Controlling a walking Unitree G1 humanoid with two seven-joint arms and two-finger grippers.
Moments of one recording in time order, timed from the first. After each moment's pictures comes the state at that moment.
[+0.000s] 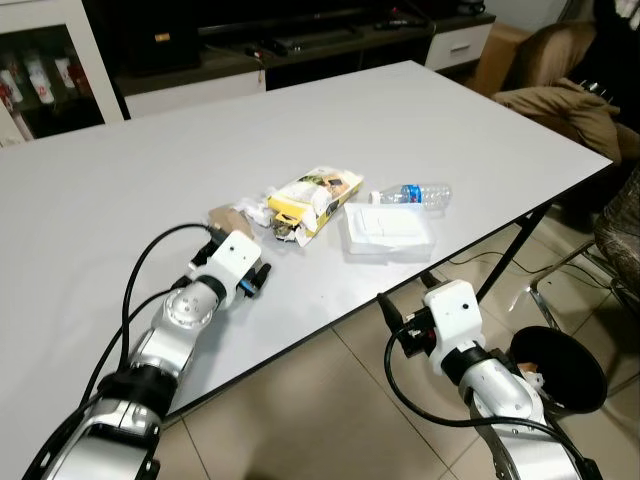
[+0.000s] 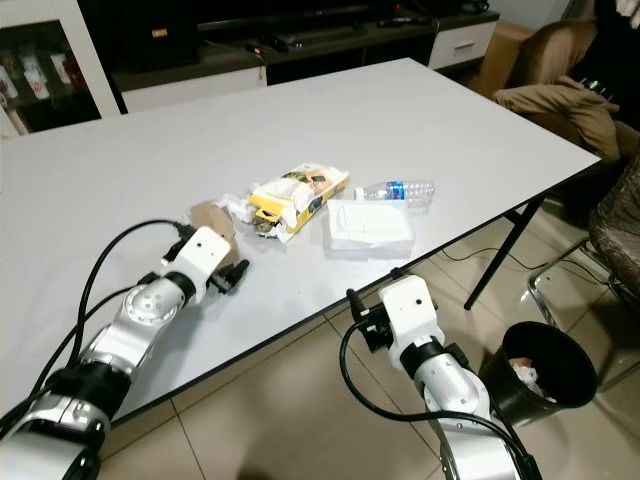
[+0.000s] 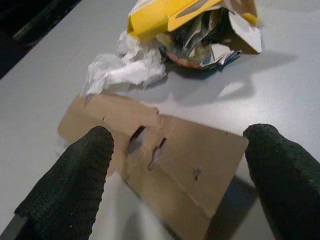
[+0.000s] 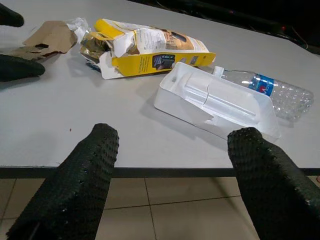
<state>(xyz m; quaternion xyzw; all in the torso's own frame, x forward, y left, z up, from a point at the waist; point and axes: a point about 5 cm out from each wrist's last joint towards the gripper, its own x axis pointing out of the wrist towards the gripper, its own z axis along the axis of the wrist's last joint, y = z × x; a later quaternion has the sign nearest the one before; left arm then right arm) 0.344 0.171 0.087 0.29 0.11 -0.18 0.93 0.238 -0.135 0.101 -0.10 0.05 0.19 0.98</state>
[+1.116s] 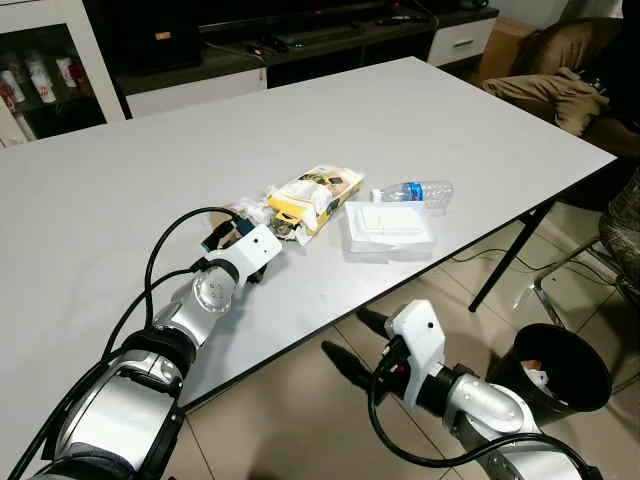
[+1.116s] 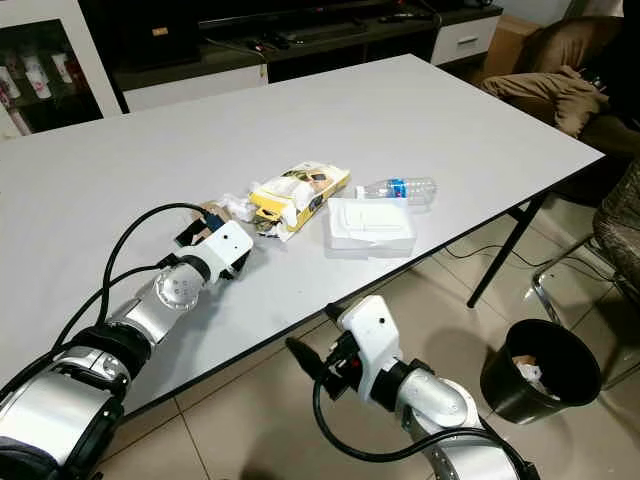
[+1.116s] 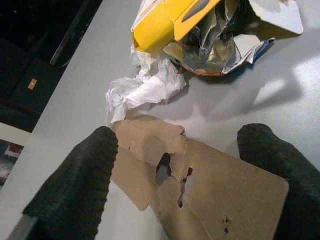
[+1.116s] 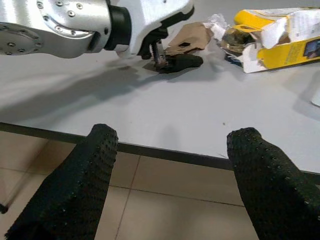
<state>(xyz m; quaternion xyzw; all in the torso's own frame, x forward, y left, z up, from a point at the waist) 0.366 0.162 0.089 0.42 0.10 -0.14 0.89 0.209 -0.098 0.105 0.00 0.11 0.40 0.91</state>
